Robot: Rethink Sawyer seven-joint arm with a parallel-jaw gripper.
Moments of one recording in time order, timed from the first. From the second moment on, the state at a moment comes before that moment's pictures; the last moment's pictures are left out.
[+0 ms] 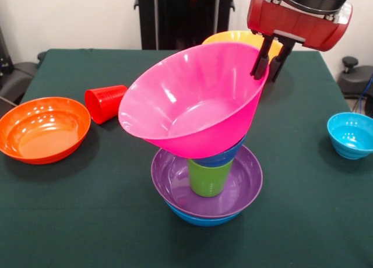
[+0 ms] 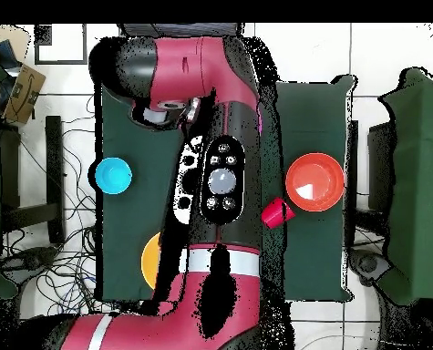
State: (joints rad) arm -0.02 -0.45 -0.08 0.82 -0.11 1.31 1.99
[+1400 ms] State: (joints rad) arm 0.01 -0.44 -0.11 0.82 -0.12 1.31 1.99
